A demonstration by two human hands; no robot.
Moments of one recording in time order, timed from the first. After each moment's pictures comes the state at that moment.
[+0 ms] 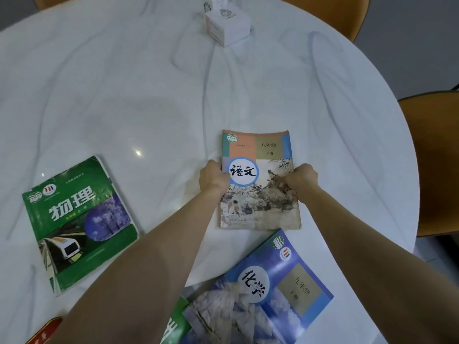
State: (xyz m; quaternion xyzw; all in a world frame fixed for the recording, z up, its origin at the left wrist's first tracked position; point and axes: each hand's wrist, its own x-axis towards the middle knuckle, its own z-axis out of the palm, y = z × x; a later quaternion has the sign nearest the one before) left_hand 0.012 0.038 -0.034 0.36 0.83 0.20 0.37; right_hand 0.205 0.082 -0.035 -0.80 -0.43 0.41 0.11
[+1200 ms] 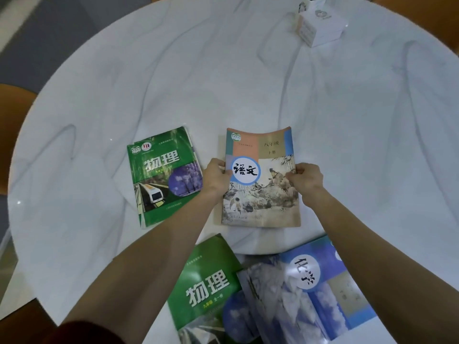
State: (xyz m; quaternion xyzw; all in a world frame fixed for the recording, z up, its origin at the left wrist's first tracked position) left_hand -0.108 -0.072 -0.024 0.25 0.84 0.33 0.35; right_hand 0.078 0.018 -0.028 -0.67 -0.54 0.48 0.18
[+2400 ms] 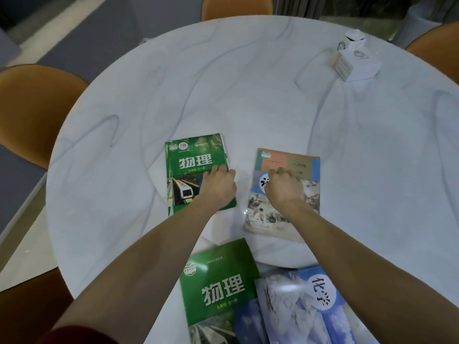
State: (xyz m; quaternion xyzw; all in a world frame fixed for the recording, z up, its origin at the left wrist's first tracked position) left_hand -0.162 -0.128 0.002 0.53 0.84 0.00 0.11; right_hand -0.023 -0.038 0.009 -0.44 -0.89 0.07 -0.04
